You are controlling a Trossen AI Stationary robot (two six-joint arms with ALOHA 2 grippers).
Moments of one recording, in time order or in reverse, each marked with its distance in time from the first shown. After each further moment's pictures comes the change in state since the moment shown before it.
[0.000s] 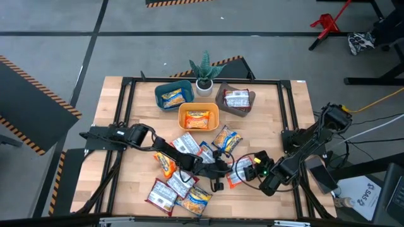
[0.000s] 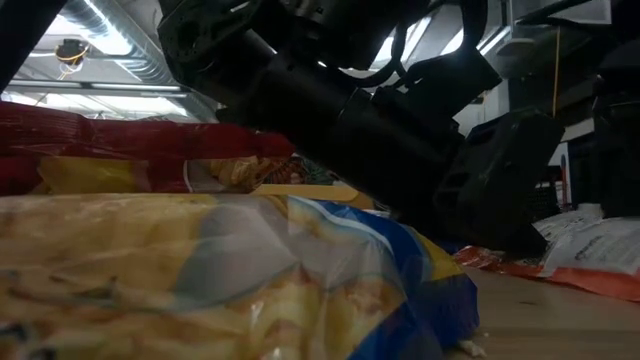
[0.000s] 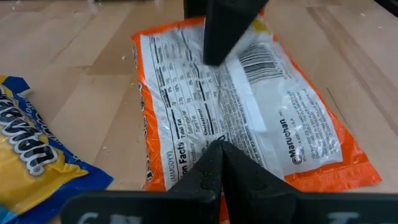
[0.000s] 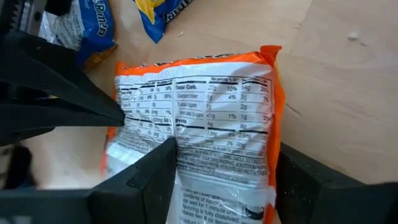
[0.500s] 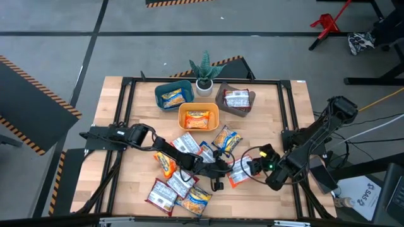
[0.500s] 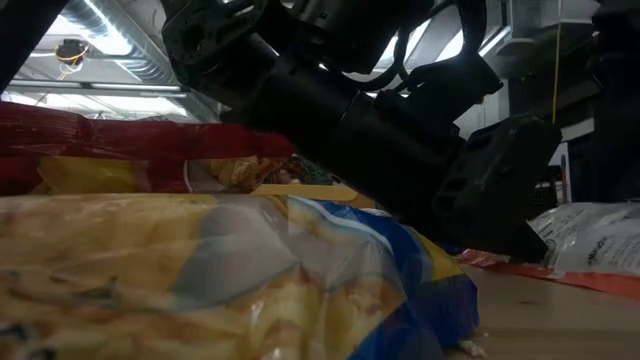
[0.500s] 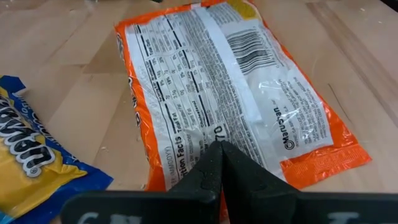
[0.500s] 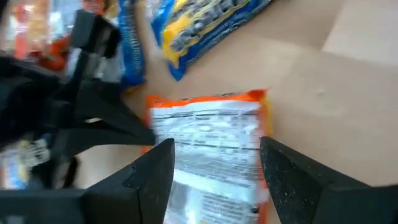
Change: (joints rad) left arm 0.003 0.001 0.001 -0.013 0.019 0.000; right arm 0.000 -0.184 0.005 -0.197 0.059 -0.030
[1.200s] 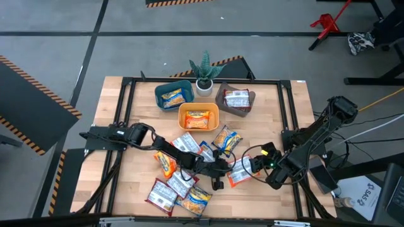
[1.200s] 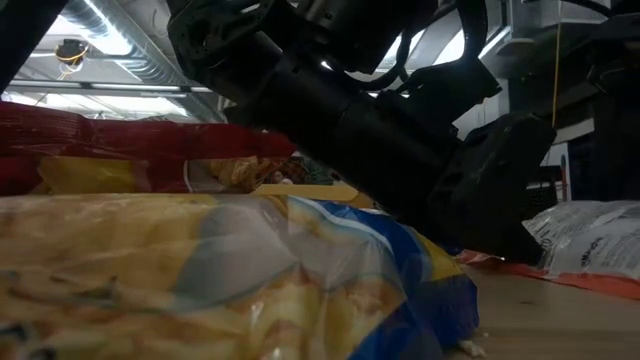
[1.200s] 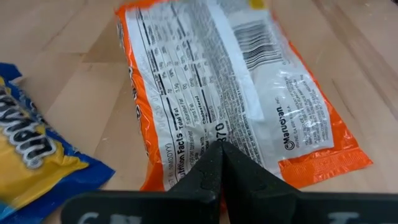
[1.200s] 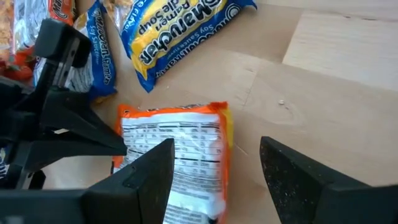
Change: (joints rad) left arm 0.008 -0.002 0.007 -0.073 0.027 -0.051; right arm 0.001 0.002 -0.001 -0.079 -0.010 0.055
